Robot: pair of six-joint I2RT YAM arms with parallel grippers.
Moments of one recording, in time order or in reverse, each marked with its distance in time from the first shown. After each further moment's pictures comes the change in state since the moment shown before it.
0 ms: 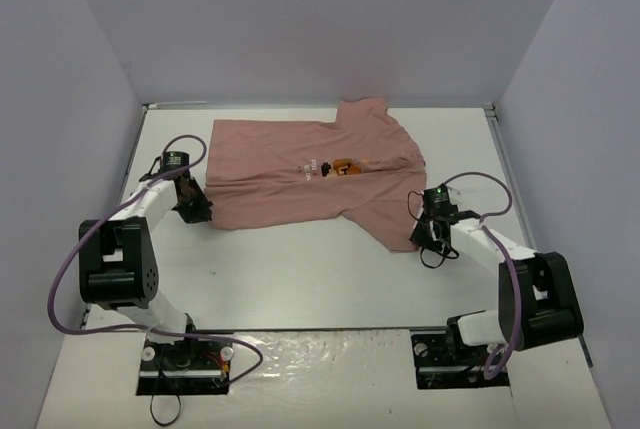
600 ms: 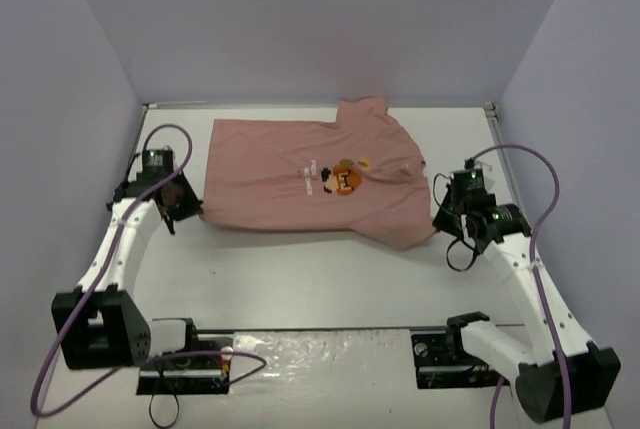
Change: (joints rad) left arm -0.006 -0.312 0.046 -0.175 0.010 0.044; right arm 0.000 -0.343 0.320 -0.468 0.049 -0.069
